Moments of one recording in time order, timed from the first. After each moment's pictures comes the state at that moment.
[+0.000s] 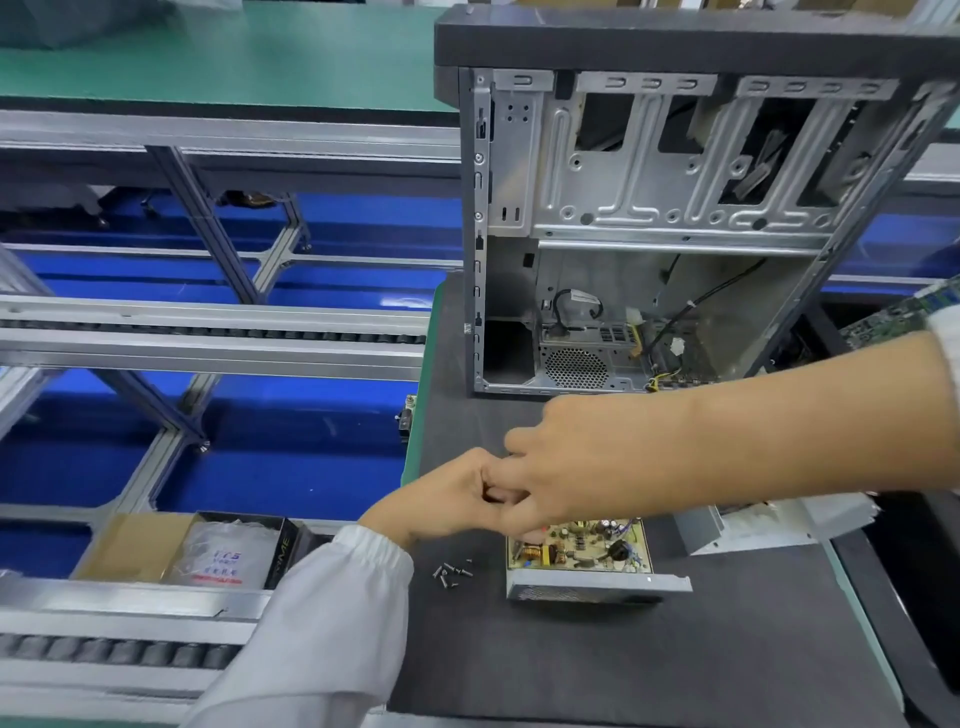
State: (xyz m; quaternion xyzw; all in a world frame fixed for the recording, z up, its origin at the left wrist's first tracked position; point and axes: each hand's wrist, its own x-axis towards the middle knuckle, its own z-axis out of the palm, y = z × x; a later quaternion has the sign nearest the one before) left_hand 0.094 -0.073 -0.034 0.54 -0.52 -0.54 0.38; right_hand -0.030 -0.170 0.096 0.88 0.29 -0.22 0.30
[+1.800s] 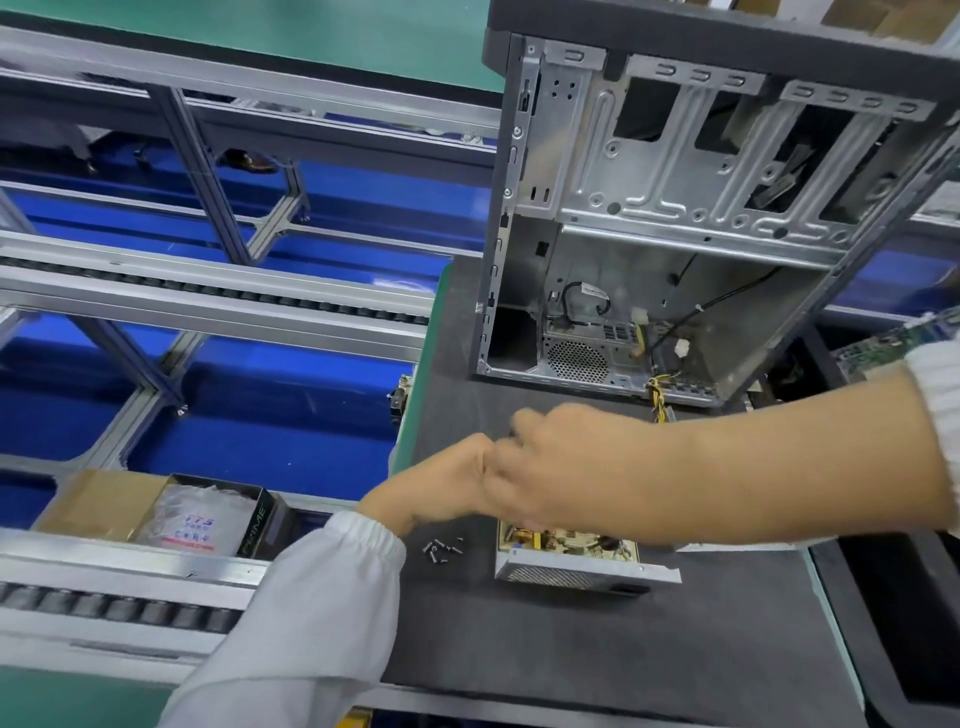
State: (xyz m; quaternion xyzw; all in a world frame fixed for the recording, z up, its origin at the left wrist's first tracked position) left_hand 0.090 -0.074 -0.055 0.60 -0.52 -0.49 0.37; right_hand -0.027 -0.139 0.096 0.91 0.16 -0.28 0.25
